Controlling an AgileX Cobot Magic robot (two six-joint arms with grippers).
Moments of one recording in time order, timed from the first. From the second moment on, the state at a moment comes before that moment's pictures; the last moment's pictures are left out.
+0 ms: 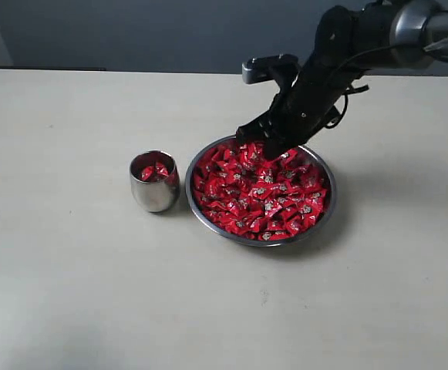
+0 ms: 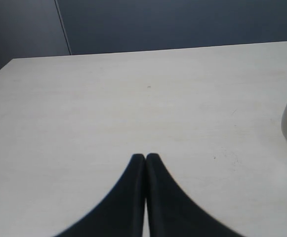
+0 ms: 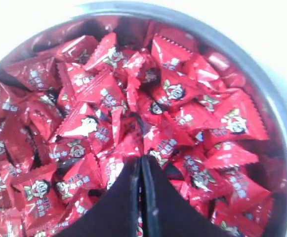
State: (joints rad) left arm 0.17 0.00 0.00 0.03 0.34 0.03; right arm 0.53 2.06 -1.48 0.29 0.78 -0.27
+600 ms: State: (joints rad) left arm 0.17 0.00 0.00 0.03 0.34 0.03; right arm 0.72 1.93 -1.55 0.43 0.77 -0.37
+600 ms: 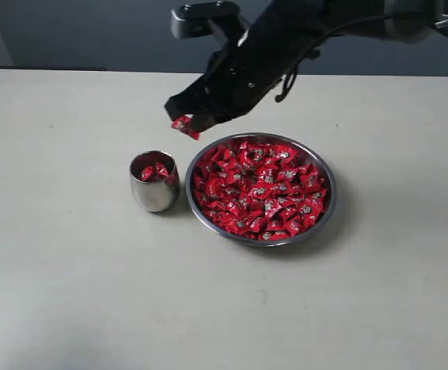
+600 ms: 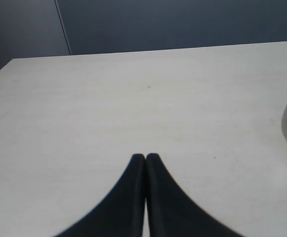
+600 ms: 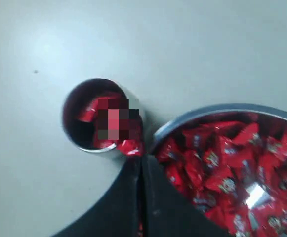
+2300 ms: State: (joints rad) left arm 0.17 0.00 0.00 0.03 0.34 0.03; right arm 0.85 2.19 -1.74 0.38 0.84 -0.36
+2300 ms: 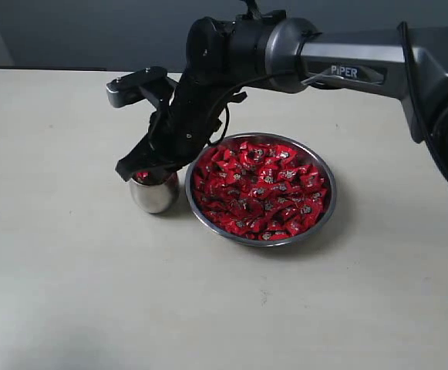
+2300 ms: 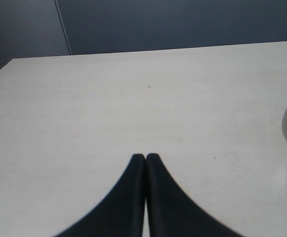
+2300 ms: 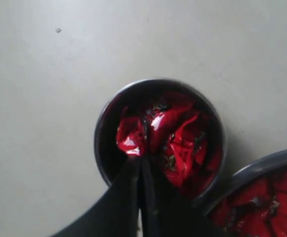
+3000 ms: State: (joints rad) left arm 0.17 0.00 0.00 0.03 0.34 0.03; right arm 0.85 2.19 -1.78 0.37 0.86 -0.36
